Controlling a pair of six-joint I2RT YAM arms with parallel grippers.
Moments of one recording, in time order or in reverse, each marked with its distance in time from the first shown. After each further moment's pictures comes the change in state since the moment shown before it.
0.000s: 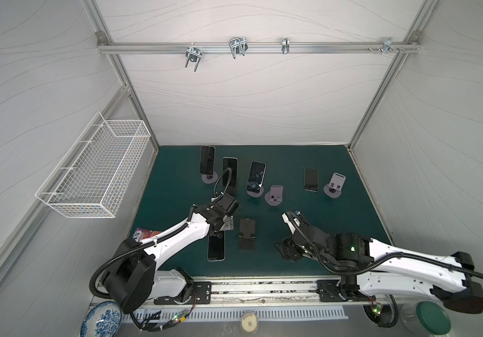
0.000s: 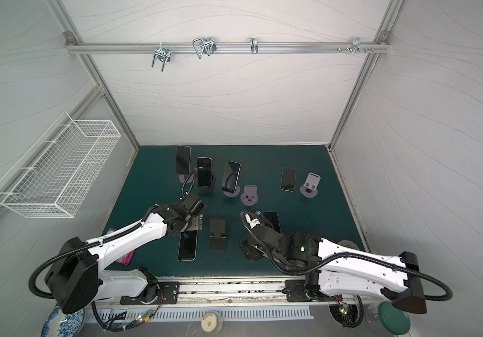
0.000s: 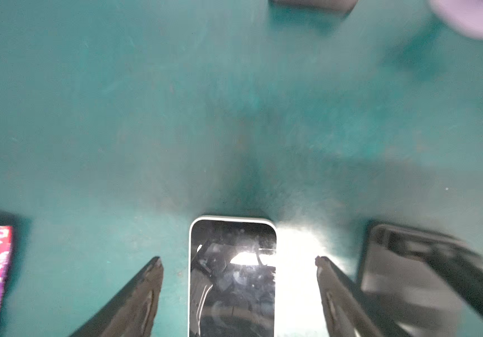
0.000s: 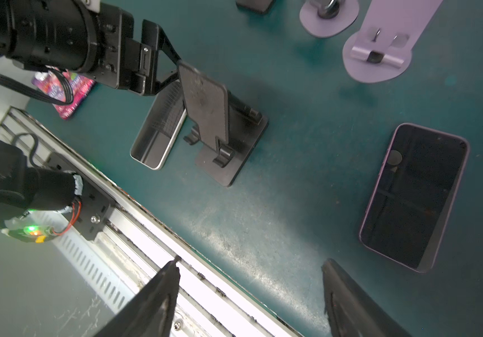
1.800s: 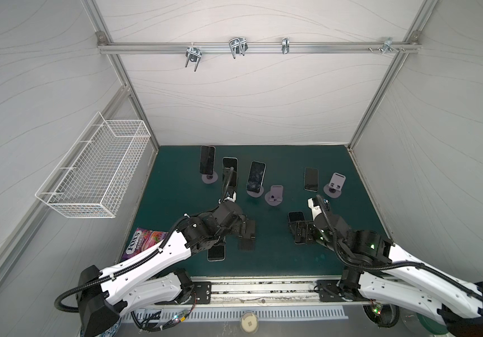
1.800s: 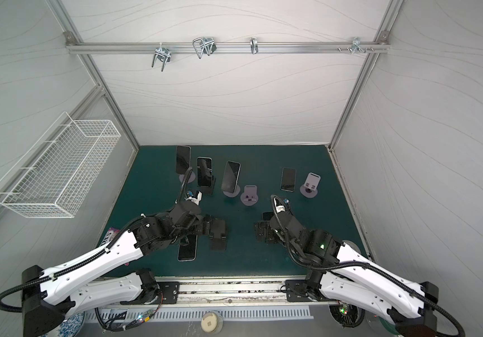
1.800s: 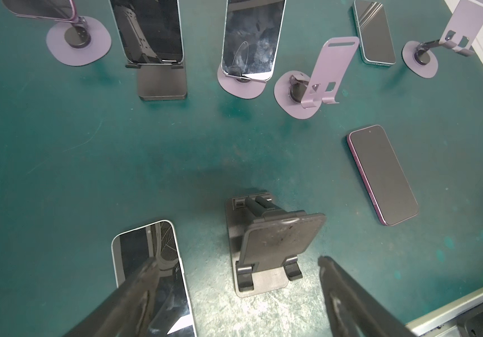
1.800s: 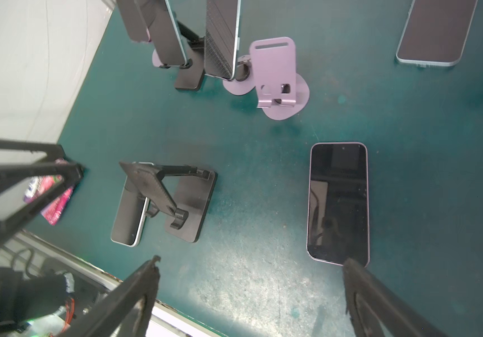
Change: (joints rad) left arm -0.259 -0.260 0.034 0.055 0.051 0.053; right arm -0.300 -0.165 -0.065 -0.009 -0.028 0.063
